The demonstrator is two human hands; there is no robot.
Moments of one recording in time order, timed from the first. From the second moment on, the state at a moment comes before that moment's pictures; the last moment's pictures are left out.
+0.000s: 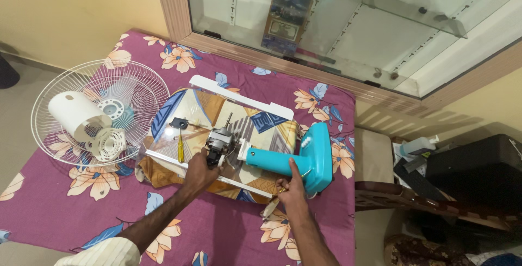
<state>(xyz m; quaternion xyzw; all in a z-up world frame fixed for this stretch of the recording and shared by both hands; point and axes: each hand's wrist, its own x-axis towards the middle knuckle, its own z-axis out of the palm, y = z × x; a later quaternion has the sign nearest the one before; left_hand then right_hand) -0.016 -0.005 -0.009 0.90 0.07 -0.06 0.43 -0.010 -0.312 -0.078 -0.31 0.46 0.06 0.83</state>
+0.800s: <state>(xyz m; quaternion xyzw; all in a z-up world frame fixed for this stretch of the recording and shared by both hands) -0.029 -0.013 0.037 0.90 0.05 -0.01 0.42 -0.030 -0.315 -0.069 -0.38 0.38 0.07 0.84</state>
